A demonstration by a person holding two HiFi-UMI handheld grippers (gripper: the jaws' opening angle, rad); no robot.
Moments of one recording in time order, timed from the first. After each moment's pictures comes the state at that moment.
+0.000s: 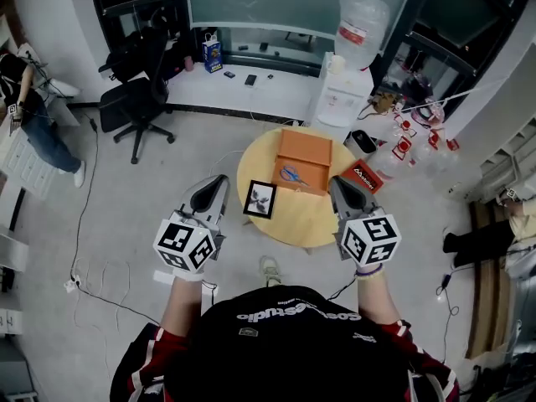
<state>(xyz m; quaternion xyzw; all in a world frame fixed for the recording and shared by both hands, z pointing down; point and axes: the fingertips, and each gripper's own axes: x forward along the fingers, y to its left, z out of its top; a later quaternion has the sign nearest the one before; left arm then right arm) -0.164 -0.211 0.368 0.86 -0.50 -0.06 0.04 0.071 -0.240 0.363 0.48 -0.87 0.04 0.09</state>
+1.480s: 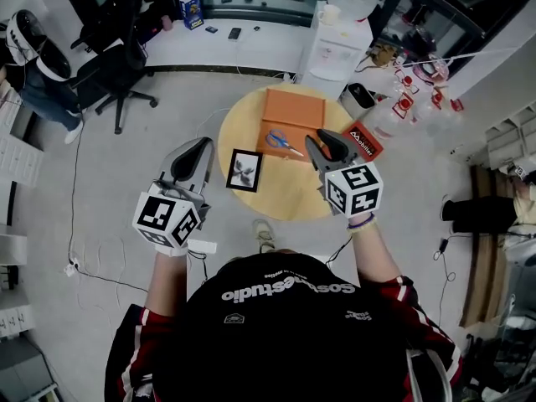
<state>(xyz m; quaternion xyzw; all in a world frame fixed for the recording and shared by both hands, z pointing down) -0.128 -0.287 0.390 0.87 -0.49 -0.02 0.03 0.081 -0.344 0.447 0.43 -0.88 0.06 0.16</state>
